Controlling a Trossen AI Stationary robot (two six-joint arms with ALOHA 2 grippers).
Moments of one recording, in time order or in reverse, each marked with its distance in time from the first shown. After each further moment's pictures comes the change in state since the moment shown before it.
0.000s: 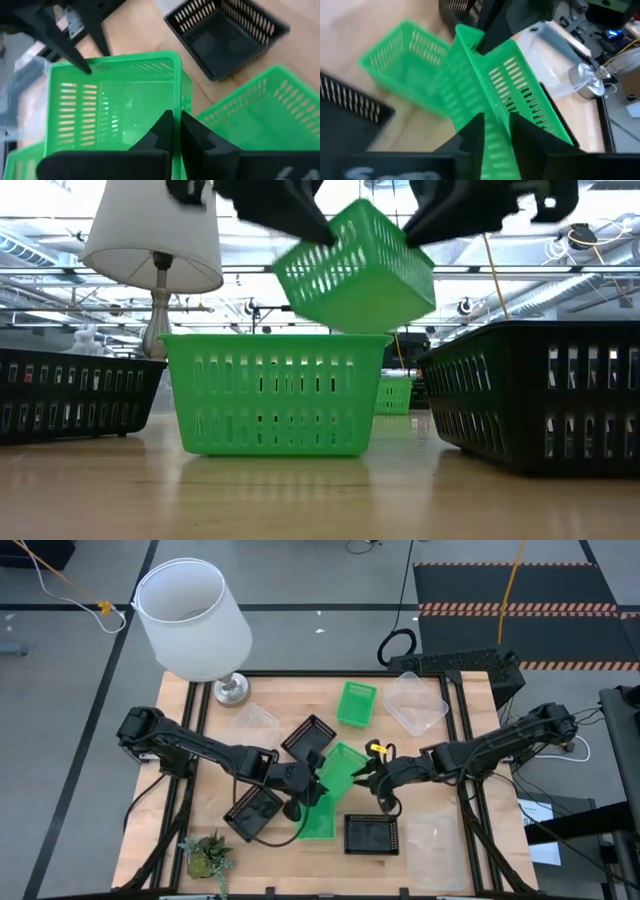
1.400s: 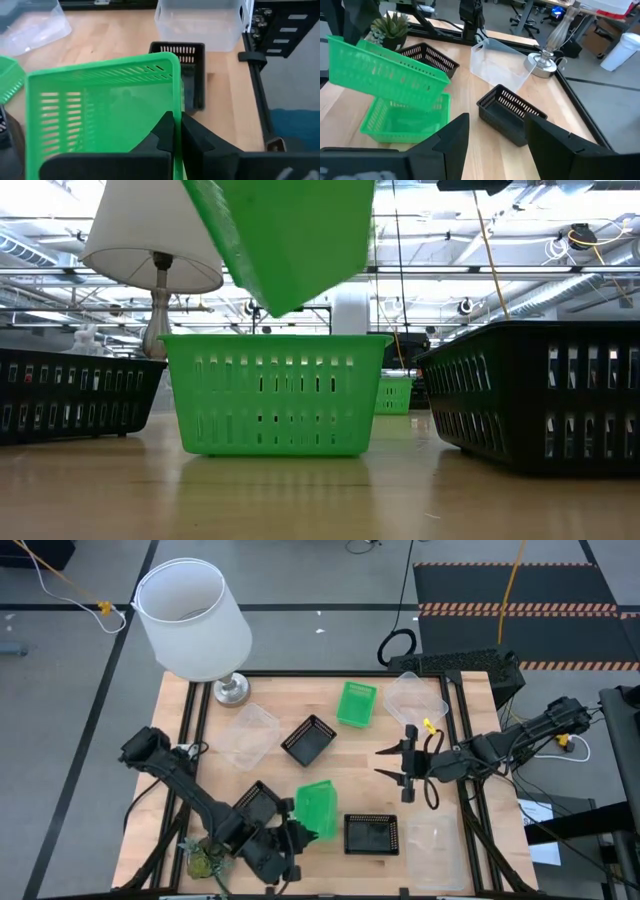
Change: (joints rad) left arm -0.403 0.151 0.227 -0.166 -0.488 -0.941; right arm 0.100 -0.290 0.000 -0.170 0.284 0.394
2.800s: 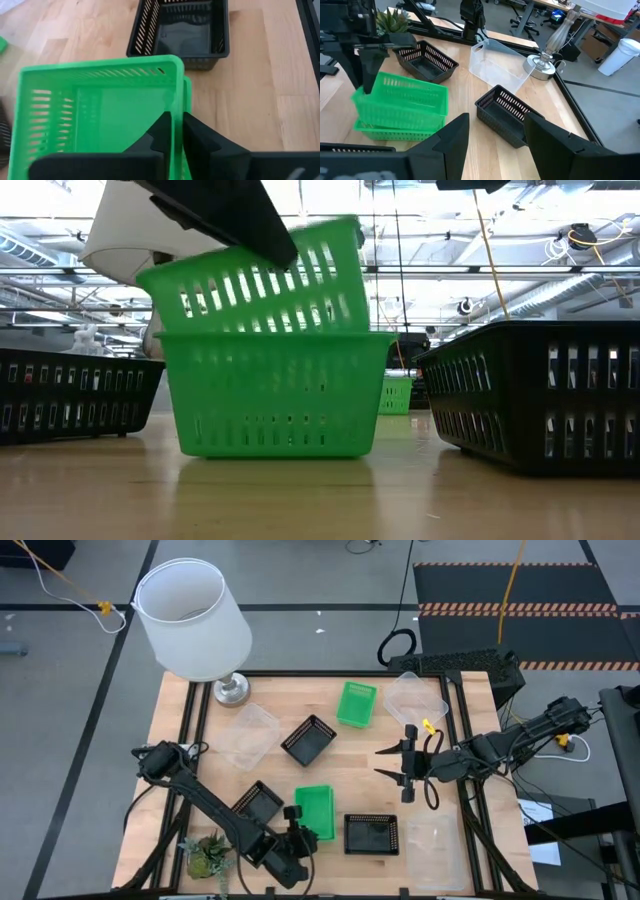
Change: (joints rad) left arm 0.019 0.179 -0.016 -0.019 0.042 -0.019; right arm 0.000 0.000 0.000 0.003 0.000 -0.034
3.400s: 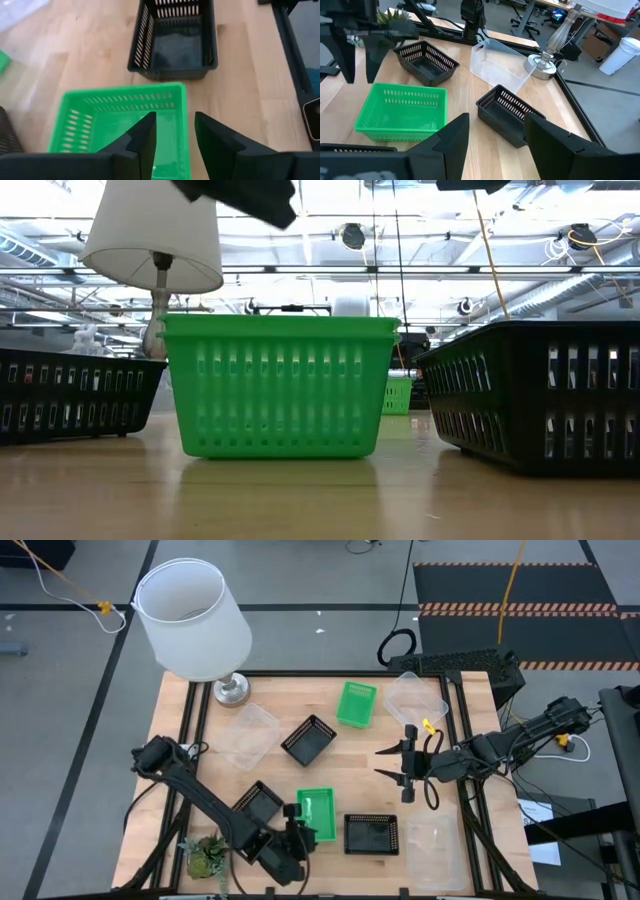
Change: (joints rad) left arm 0.007 -0.070 -0.001 -0.005 0.024 0.072; right arm 0.000 0.000 0.000 -0.001 -0.004 0.008
